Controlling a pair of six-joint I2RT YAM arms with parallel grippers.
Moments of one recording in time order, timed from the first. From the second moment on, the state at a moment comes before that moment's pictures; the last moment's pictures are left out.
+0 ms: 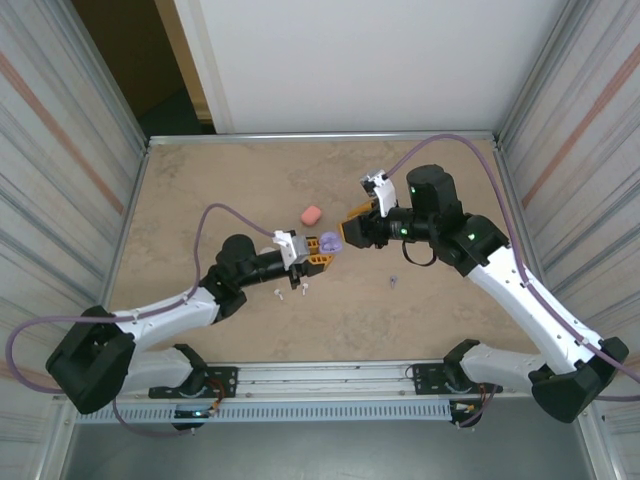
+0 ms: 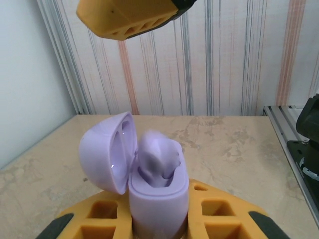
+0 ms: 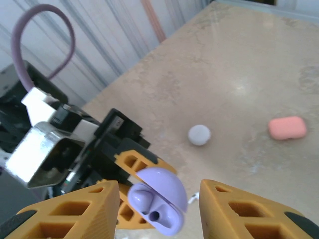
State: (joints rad) left arm -0.74 1.20 0.50 0.71 0.55 0.17; right arm 0.63 1.12 1.23 -0.59 -0.49 0.19
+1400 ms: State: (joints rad) left arm -0.74 1.05 0.47 0.69 0.44 0.21; right arm 0.27 1.09 0.87 -0.76 -0.34 0.41
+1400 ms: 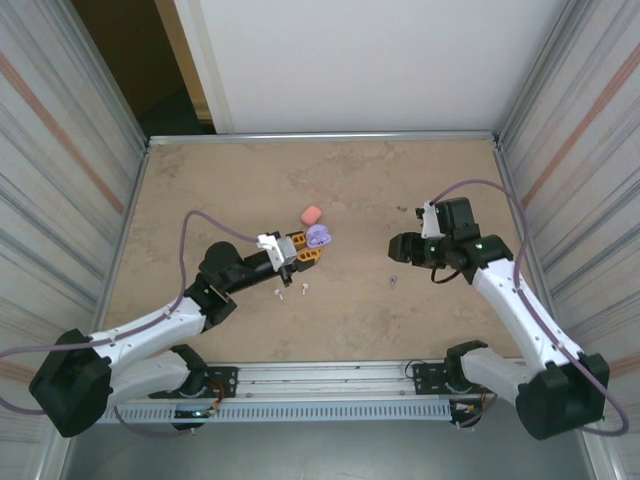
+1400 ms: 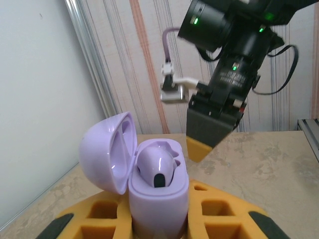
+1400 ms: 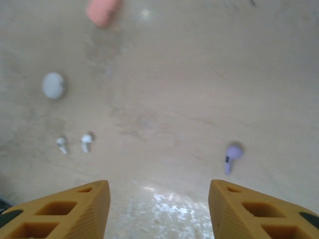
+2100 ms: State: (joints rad) left arm -0.74 1.02 0.47 0.63 0.43 0.22; right arm 0.28 1.50 0.89 -0.80 -0.25 0.39
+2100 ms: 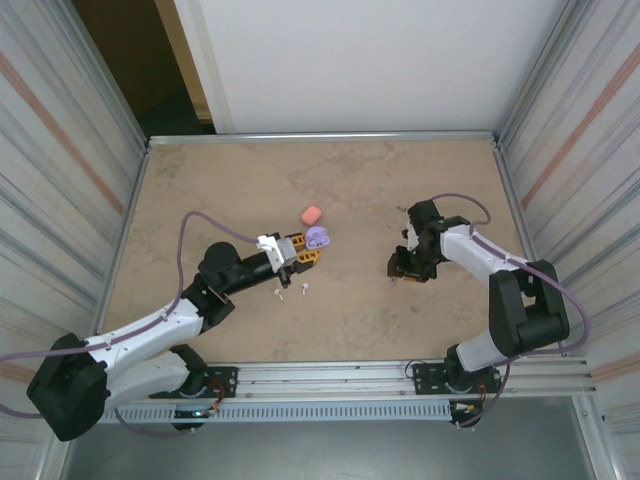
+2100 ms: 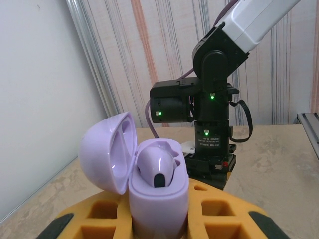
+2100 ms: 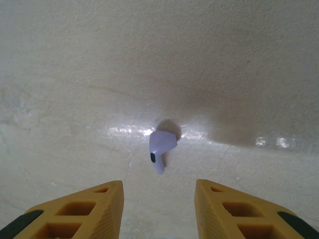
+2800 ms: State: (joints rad) left arm -0.74 1.01 0.47 0.62 0.43 0.23; right arm 0.34 1.65 0.97 -0.80 -0.18 0.38
